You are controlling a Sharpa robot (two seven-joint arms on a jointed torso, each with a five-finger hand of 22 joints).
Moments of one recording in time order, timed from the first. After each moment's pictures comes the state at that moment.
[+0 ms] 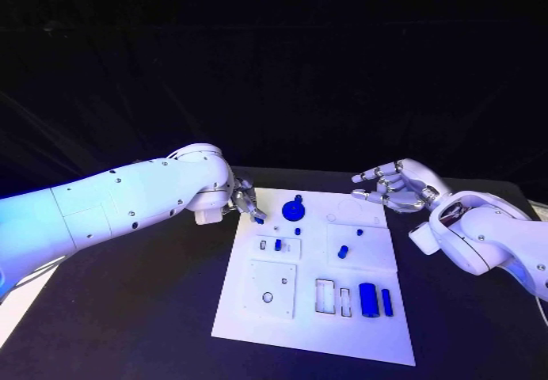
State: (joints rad) left arm 1.35 -0.69 0.00 1.37 -1.04 0.23 -0.65; left_hand 1.32 -0.13 0.48 0.25 0.12 0.96 0.04 0.53 0.75 1.39 -0.04 1.20 1.19 1.47 -0.09 1.57 1.31 0.03 1.47 0.02 1.46 1.31; right arm 1.19 -0.90 0.03 1.53 -0.87 -0.37 0.14; right_hand 1.38 -0.08 0.03 0.22 0.20 0.96 0.15 0.07 0.07 1.33 0.06 1.00 1.18 1.47 -0.02 1.50 1.31 0.05 1.43 0.08 1.40 1.24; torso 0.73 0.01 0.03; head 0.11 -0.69
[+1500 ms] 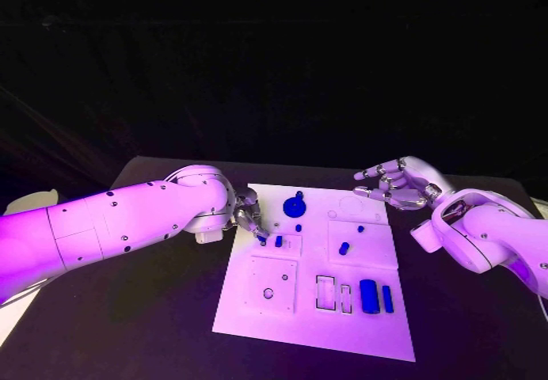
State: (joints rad) left arm 1.27 -0.74 -0.01 1.46 -1.10 0.20 -0.60; left_hand 1.33 -0.18 0.49 0.22 0.11 0.97 0.04 0.53 0.74 1.38 -0.04 1.21 1.18 1.47 -0.09 1.57 1.31 0.03 1.47 0.02 1.46 1.31; right arm 1.19 -0.90 0.03 1.53 -0.87 -0.37 0.14; right_hand 1.38 -0.07 0.02 0.22 0.20 0.96 0.15 0.07 0.07 1.33 0.06 1.00 1.18 1.47 -0.02 1.50 1.31 0.05 1.43 0.08 1.40 1.24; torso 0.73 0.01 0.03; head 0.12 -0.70
